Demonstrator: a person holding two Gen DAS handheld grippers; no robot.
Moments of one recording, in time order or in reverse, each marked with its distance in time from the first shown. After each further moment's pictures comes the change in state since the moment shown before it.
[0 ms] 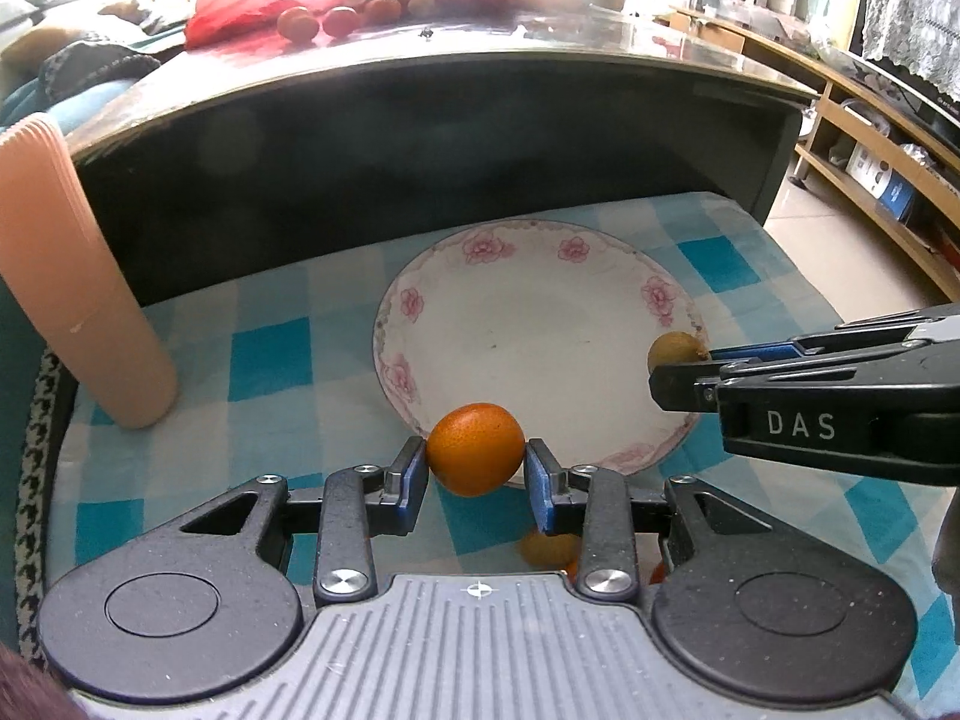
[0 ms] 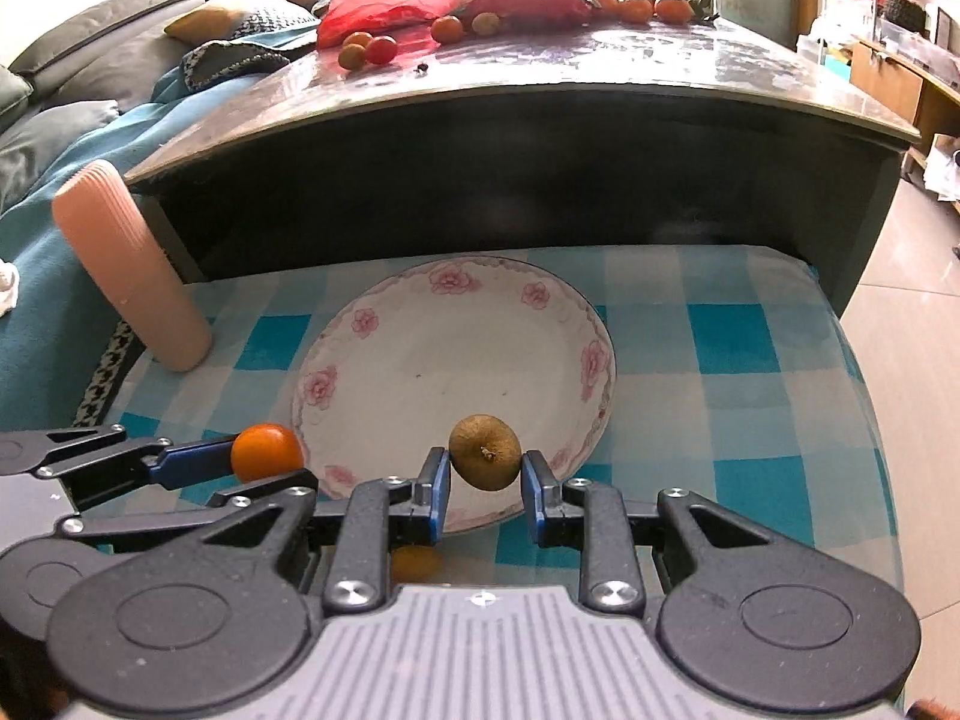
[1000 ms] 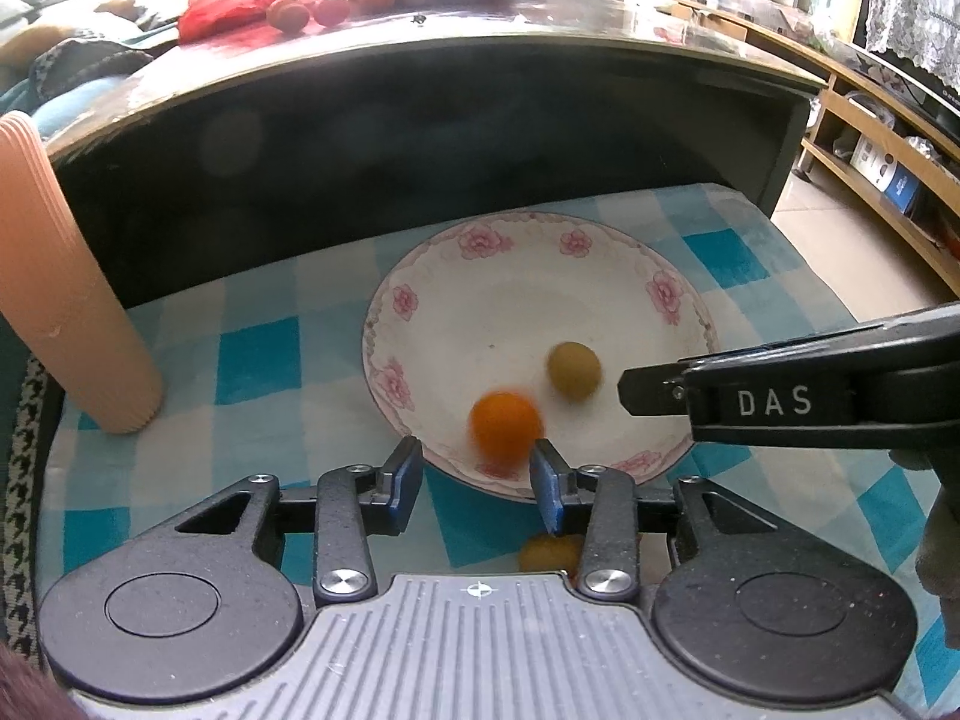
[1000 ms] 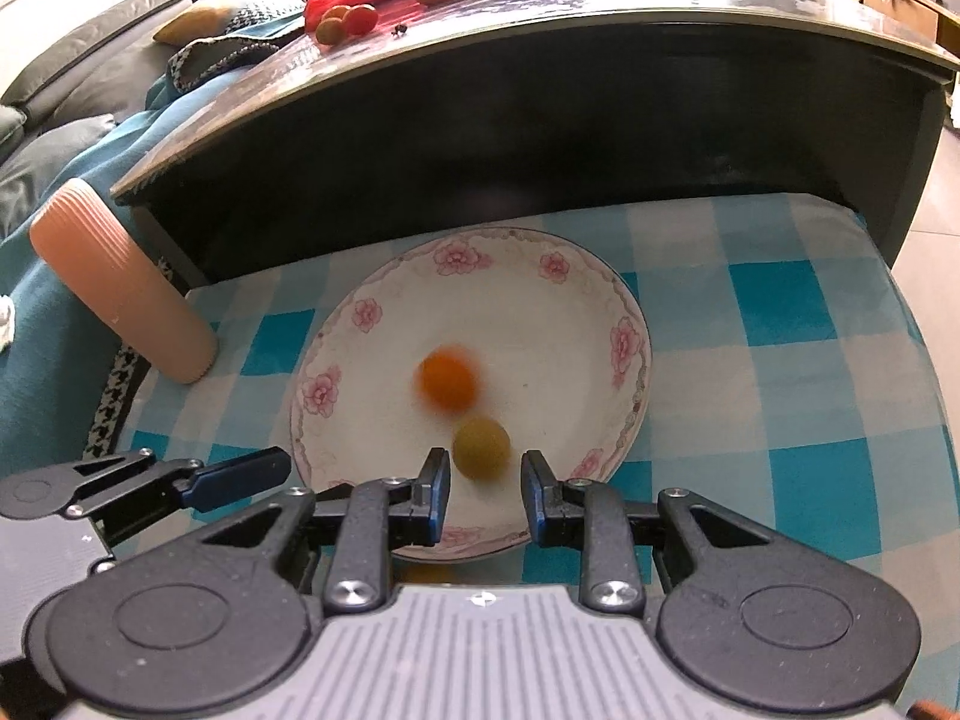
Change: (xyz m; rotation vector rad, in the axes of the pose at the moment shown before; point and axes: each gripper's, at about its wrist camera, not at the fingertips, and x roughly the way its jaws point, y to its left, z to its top) left arm 0.013 -0.003 0.002 0.003 0.015 0.006; right arm 0.025 -0.013 0.008 0.087 0.057 0.091
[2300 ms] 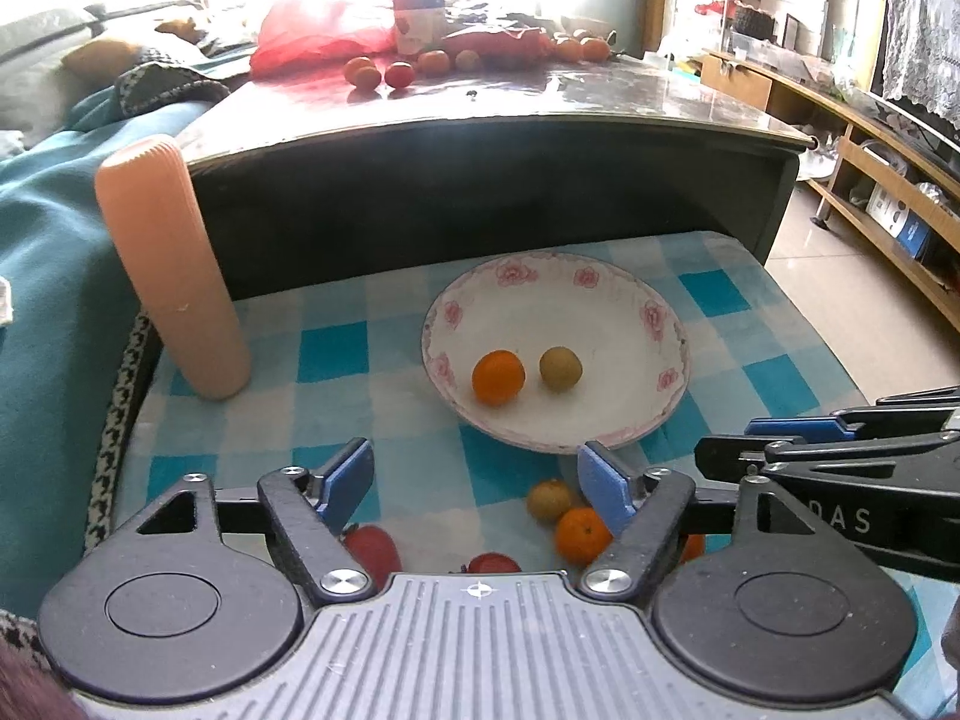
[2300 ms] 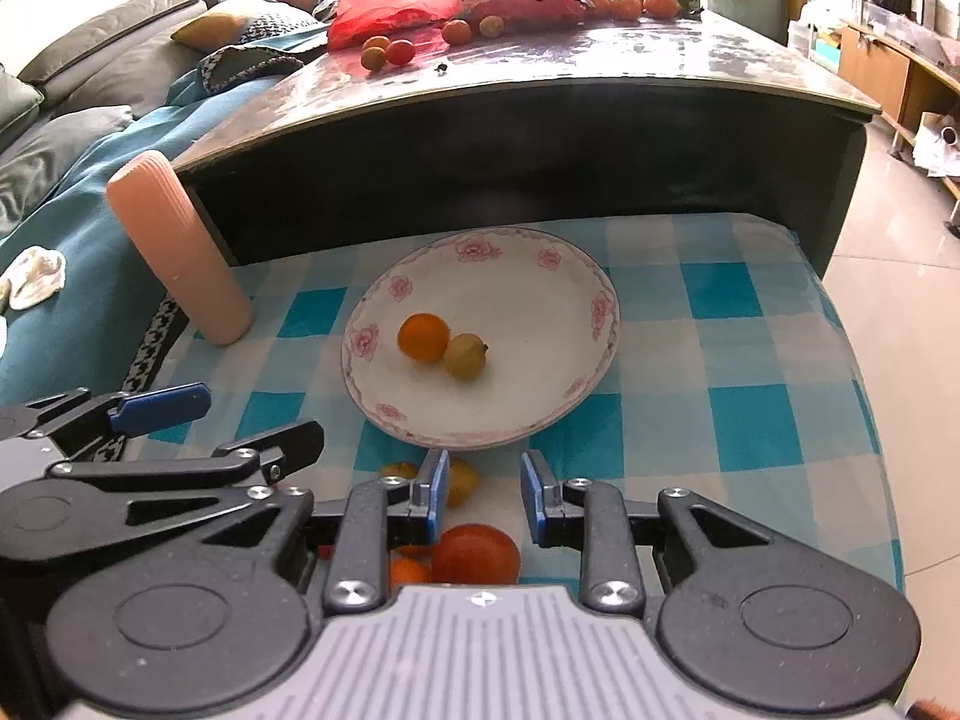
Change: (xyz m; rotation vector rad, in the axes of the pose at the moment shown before) left arm -0.072 -0.003 -0.023 -0.058 -0.082 0.069; right arm -0.073 0.031 -0.049 -0.061 -0.061 -0.088
